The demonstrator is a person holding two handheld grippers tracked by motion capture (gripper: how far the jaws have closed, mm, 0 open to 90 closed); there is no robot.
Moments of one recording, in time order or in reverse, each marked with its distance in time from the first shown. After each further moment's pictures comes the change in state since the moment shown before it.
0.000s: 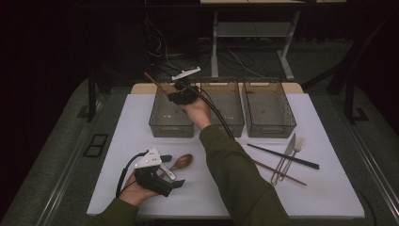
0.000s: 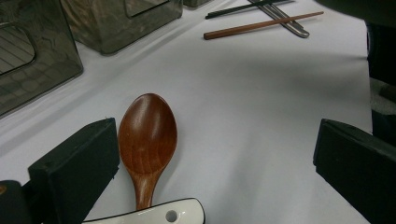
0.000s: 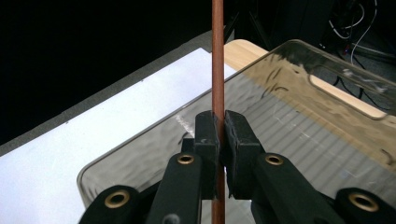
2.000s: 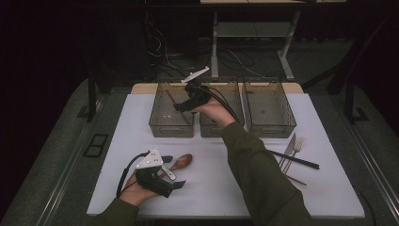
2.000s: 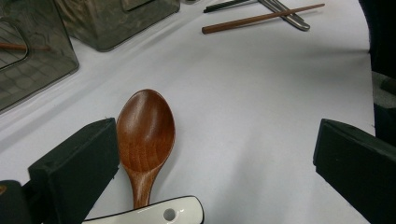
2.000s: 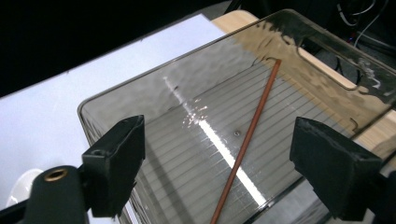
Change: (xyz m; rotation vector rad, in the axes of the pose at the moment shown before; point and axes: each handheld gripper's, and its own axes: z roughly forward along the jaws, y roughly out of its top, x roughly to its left) left arm -0.001 0.000 0.003 0.018 -0.001 0.015; right arm -0.015 -0.012 -0.033 0.099 0.017 -0.074
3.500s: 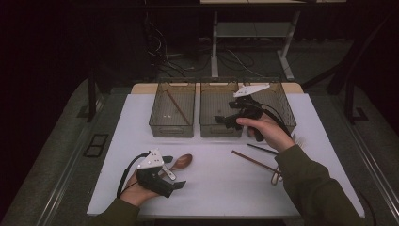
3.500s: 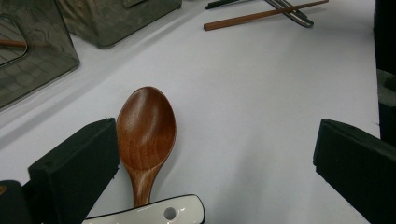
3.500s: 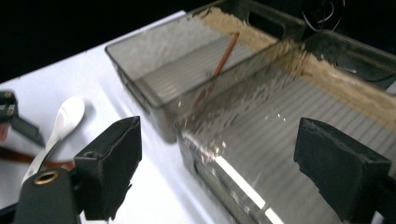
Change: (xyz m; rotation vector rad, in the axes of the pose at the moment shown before) left arm -0.001 -0.001 0.002 0.012 0.008 0.000; right arm -0.016 -0.095 -0.128 -0.106 -0.042 0.045
